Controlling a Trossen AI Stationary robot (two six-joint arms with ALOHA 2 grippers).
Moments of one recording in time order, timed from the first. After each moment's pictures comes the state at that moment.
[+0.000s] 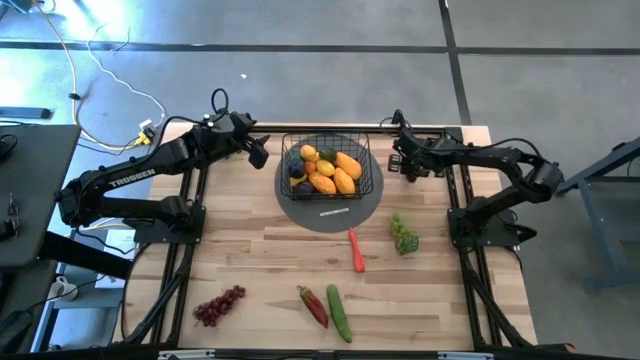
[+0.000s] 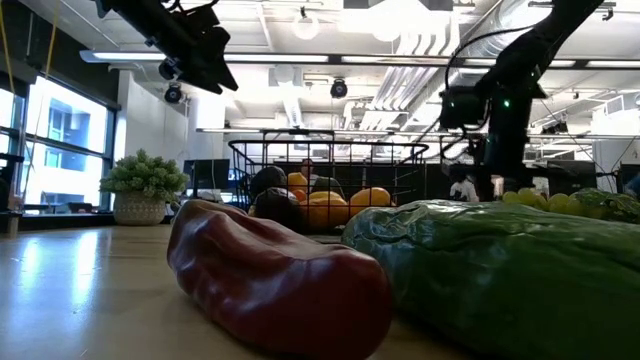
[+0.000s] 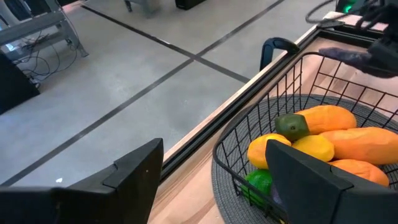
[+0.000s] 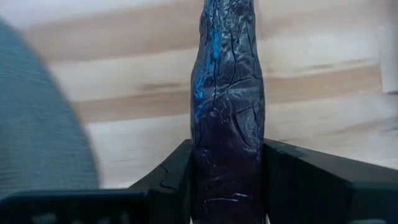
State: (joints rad) left arm 0.63 0.99 0.83 -0.31 -0.32 0.00; right arm -0.69 1.42 0.71 -0.59 0.22 0.96
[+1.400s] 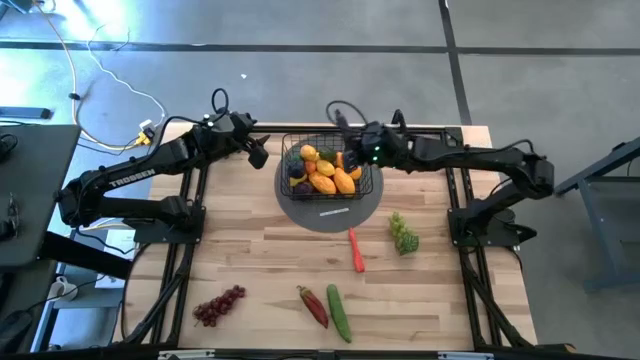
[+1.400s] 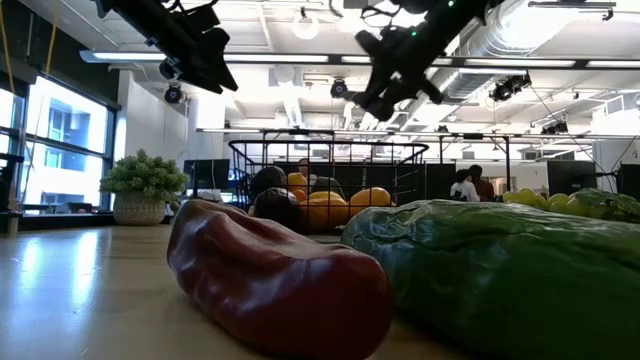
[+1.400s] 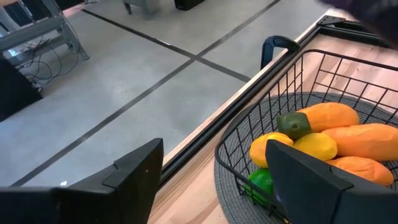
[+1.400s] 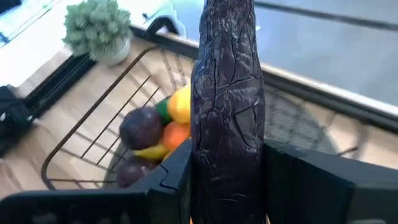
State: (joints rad) left arm 0.63 0.99 0.83 -0.31 -0.32 0.03; right arm -0.29 1.46 1.15 -0.35 0.32 0.59
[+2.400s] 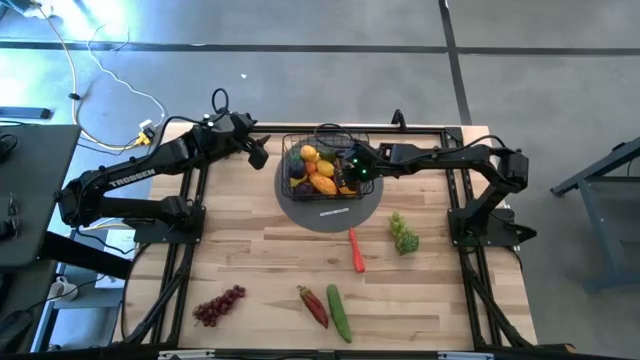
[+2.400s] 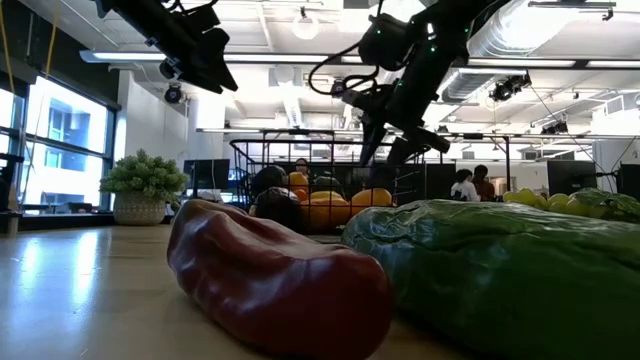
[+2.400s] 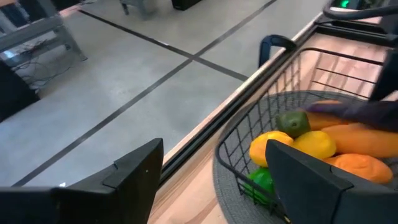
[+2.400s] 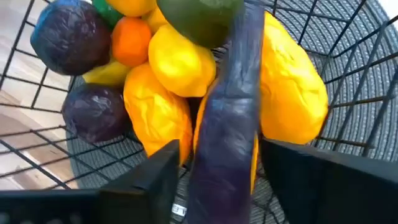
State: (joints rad) left arm 0.63 0.99 0.83 -0.31 -0.31 0.04; right arm -0.29 1.66 1.15 -0.48 0.13 0.84
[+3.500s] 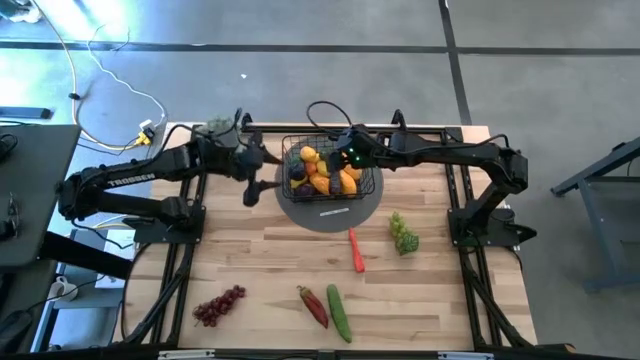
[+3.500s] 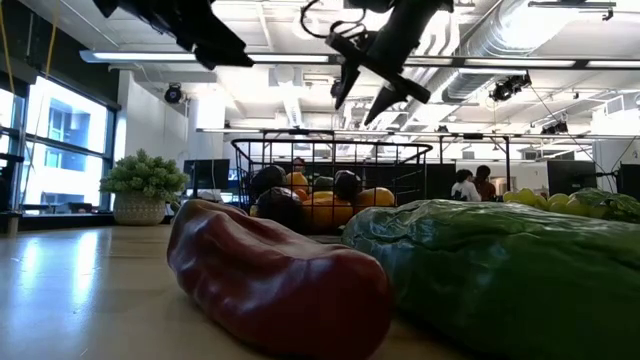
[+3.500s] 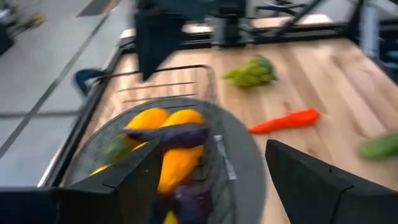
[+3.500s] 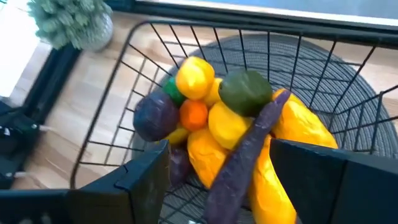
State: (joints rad) left arm 0.46 0.99 0.83 -0.31 0.25 0.24; right arm -0.24 1.66 1.44 -0.66 0.29 0.92
